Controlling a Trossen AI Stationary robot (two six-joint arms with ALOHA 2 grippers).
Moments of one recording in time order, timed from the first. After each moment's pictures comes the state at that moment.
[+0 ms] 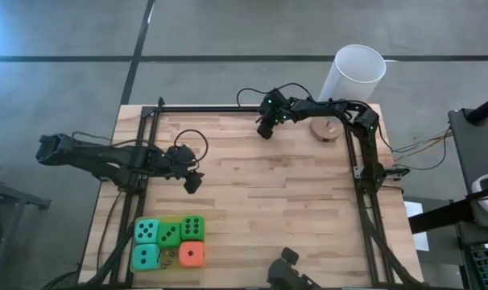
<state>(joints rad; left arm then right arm) -0.09 1.01 0.71 -0.65 -0.31 -0.70 -0.67 2.09 1.31 -0.15 -0.09 -0.13</state>
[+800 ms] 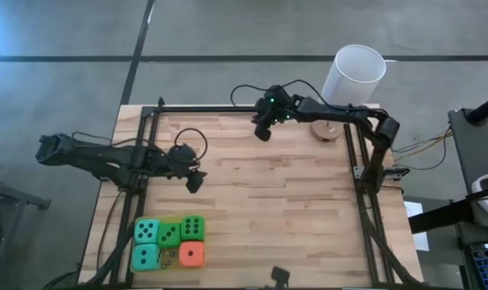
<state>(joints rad) -0.09 1.01 0.71 -0.58 -0.30 -0.71 -0.54 1.84 1.31 -0.21 -0.16 -0.14</state>
